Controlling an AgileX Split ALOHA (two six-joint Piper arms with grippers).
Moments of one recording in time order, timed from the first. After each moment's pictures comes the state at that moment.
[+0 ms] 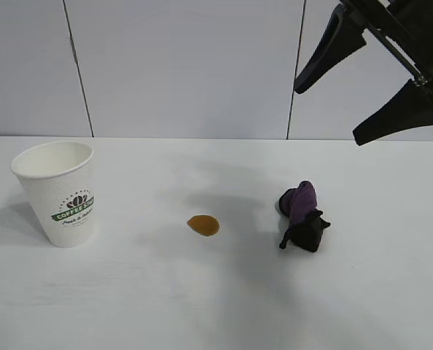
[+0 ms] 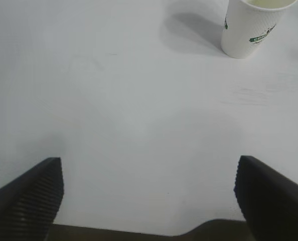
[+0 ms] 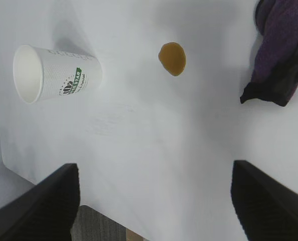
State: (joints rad) left arm 0.04 0.05 -0.48 -0.02 1.13 0.05; right arm 0.09 1.55 -1.12 0.69 0.95 -0.25
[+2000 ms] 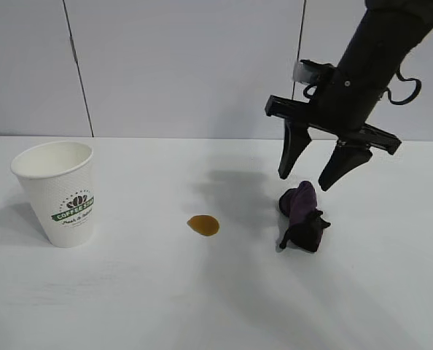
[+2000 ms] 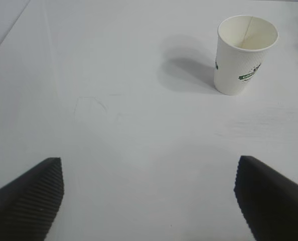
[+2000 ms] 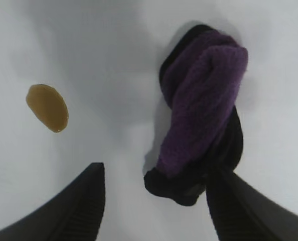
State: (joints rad) left arm 0.04 -0.02 -0.48 -0.01 1.13 0.06; right arm 0.23 2.10 -1.56 0.19 1.03 0.08
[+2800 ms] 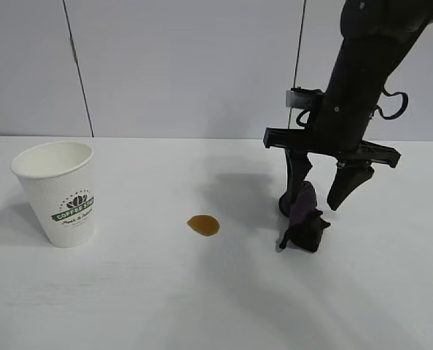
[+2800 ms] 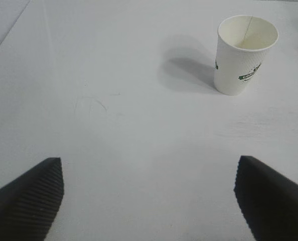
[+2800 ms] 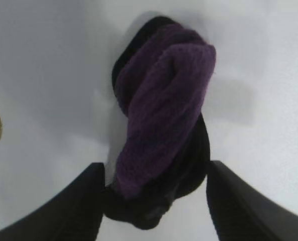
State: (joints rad) left arm 0.04 -0.02 -0.48 -0.01 1.13 0.06; right arm 0.23 2.17 -1.56 0.17 0.97 0.09
